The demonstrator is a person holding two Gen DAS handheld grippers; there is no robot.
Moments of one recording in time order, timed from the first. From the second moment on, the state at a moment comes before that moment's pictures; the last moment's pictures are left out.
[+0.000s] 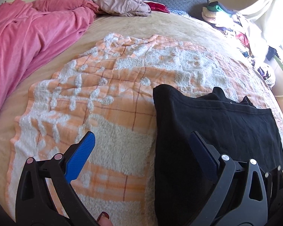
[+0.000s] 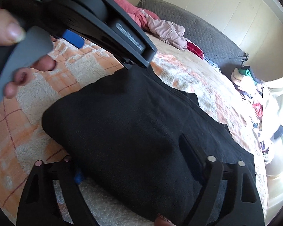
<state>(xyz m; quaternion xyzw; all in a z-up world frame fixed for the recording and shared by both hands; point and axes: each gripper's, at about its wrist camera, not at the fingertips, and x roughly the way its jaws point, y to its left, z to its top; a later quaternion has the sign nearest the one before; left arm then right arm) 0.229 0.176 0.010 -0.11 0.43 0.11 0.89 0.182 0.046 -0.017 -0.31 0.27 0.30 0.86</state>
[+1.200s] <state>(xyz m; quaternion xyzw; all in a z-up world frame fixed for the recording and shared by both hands) 0.302 -0.012 0.069 -0.18 0.44 -0.10 0.87 0.194 -0.145 0.057 -0.04 0.26 0.26 0.93</state>
